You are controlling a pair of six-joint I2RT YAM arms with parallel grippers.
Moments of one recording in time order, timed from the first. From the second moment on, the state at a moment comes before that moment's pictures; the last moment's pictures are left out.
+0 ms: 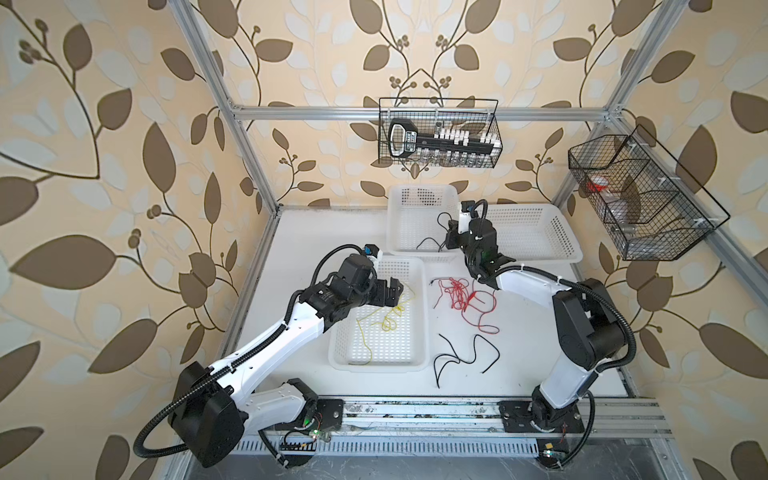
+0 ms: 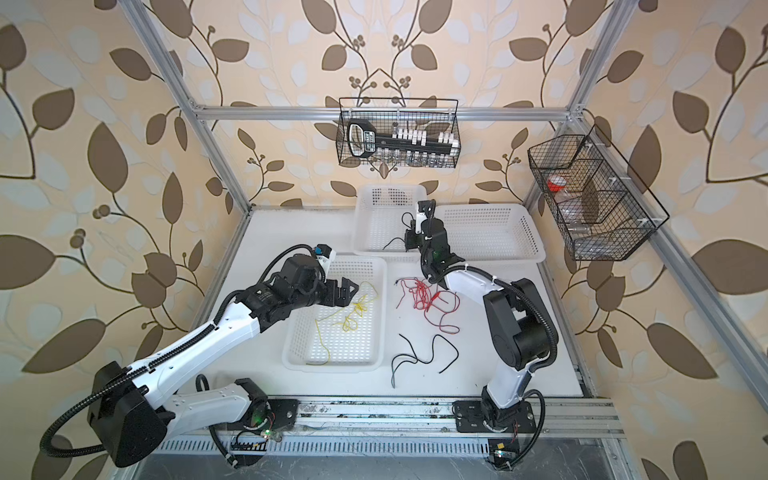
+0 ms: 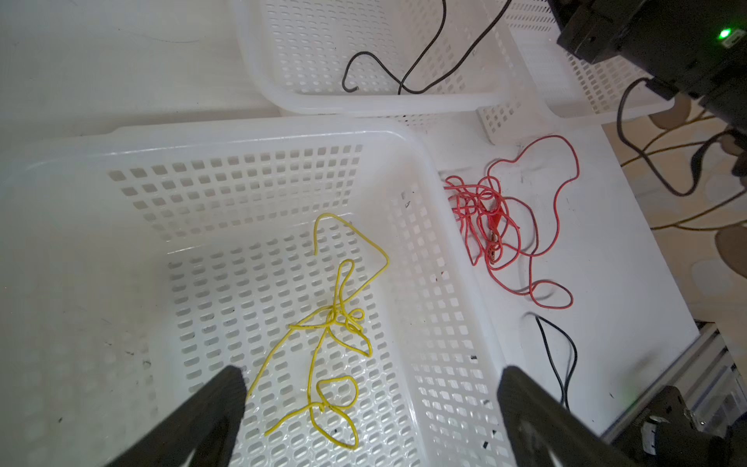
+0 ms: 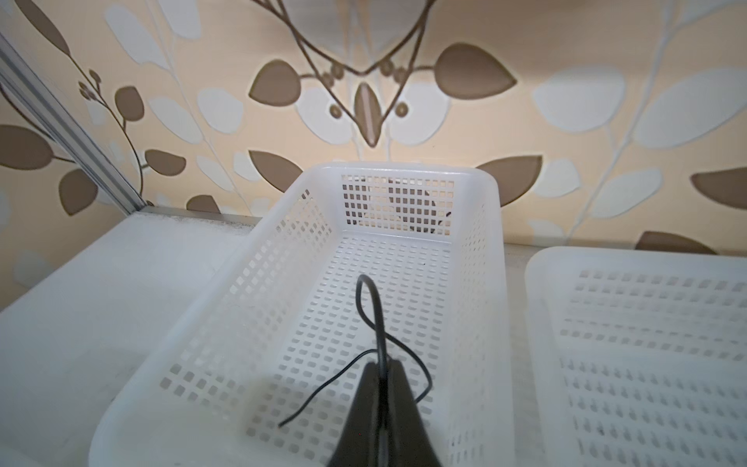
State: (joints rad) left arm -0.58 1.16 0.90 -0.45 0.07 -0.45; right arm 0.39 1.75 1.10 0.39 0.17 0.16
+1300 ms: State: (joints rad) left arm -0.58 1.18 0.90 -0.42 0.13 -0.45; right arm 0.43 0.91 0.69 -0.34 0.28 0.43
